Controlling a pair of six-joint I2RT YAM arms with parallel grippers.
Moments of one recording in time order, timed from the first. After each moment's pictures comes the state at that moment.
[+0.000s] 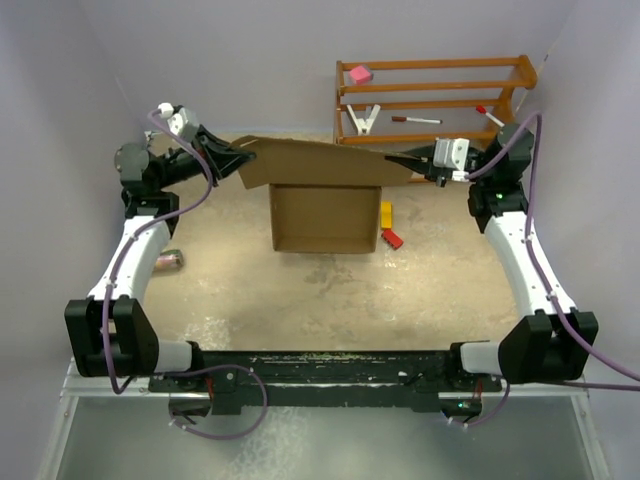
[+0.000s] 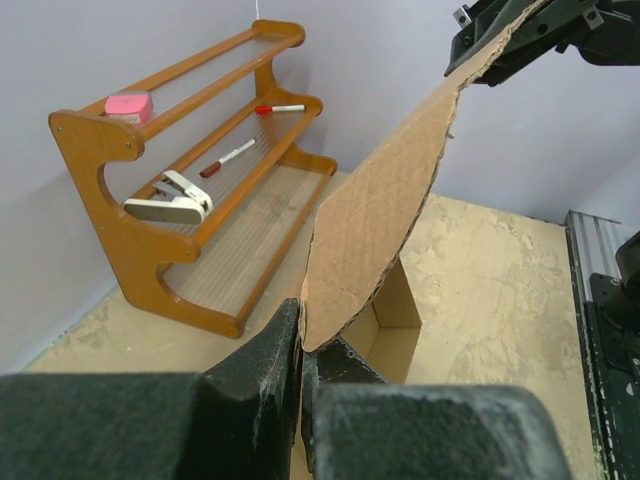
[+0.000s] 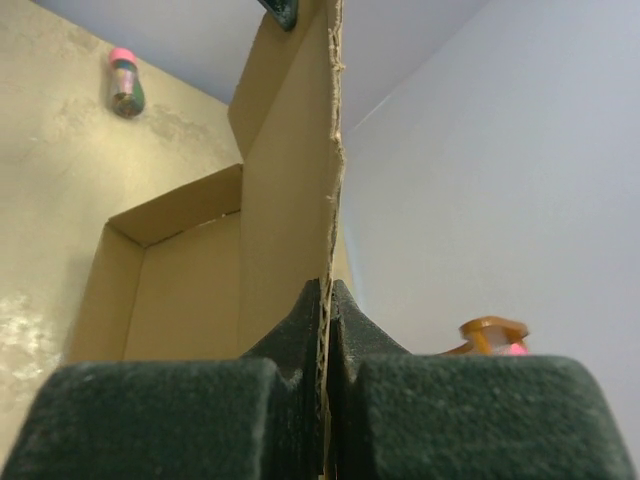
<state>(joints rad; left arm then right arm) 0.03 1.35 1.08 0.71 1.19 -0.44 0.06 1.32 1.22 0.33 -1.36 -0.52</state>
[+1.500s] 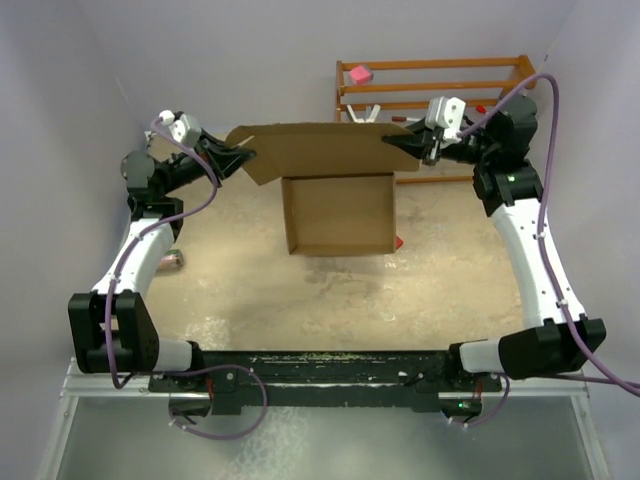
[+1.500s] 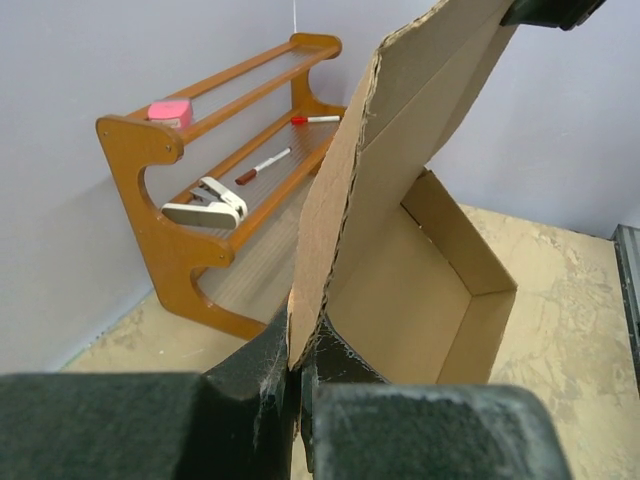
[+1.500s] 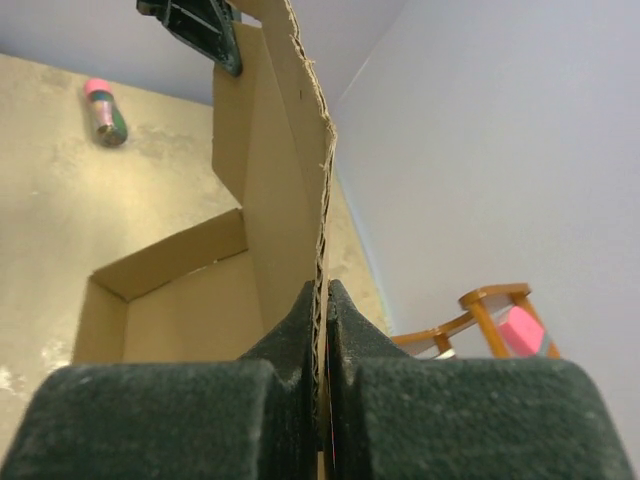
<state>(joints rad) 0.03 1.37 1.01 0.82 1.10 -0.41 0.12 1.35 1.52 -0.13 -1.14 -0.52</state>
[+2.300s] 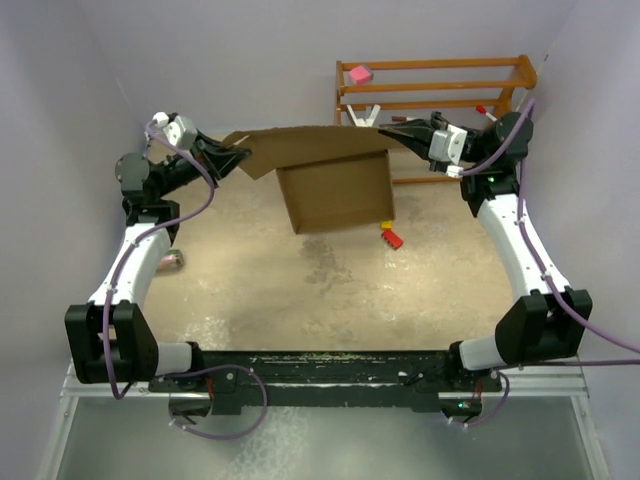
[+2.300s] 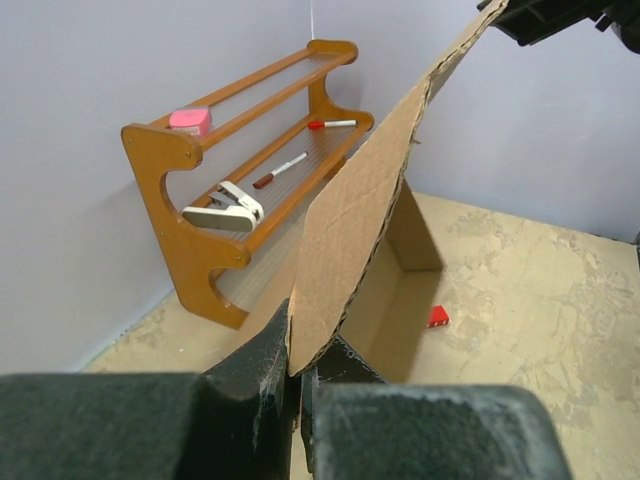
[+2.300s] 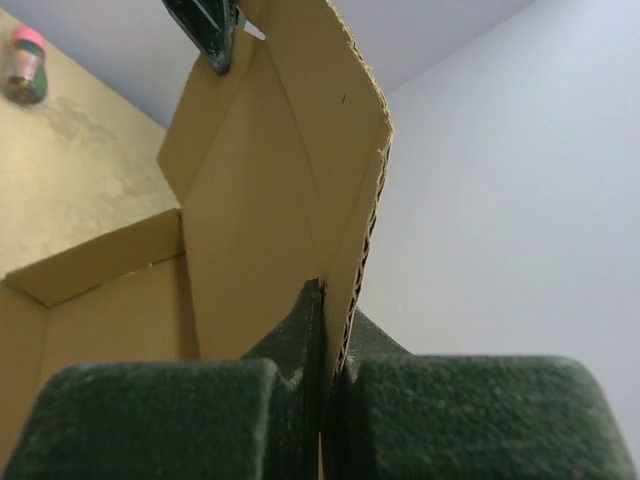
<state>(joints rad) 0.04 1.32 1.00 0.77 1.08 -0.38 0.10 1.41 1.35 0.52 -1.33 -0.52</state>
